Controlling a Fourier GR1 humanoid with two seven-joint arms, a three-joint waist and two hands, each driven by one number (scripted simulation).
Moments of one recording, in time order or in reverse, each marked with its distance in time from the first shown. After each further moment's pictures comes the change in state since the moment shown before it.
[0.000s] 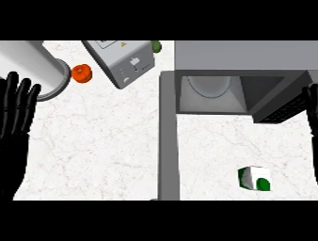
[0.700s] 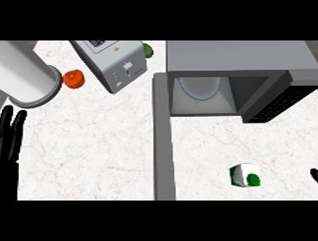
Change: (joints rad) left arm 0.196 -0.077 -0.018 -0.121 0.092 0.069 0.039; right arm 0.496 -0.096 0.013 -0.270 -0.324 0.397 -0.167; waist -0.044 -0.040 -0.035
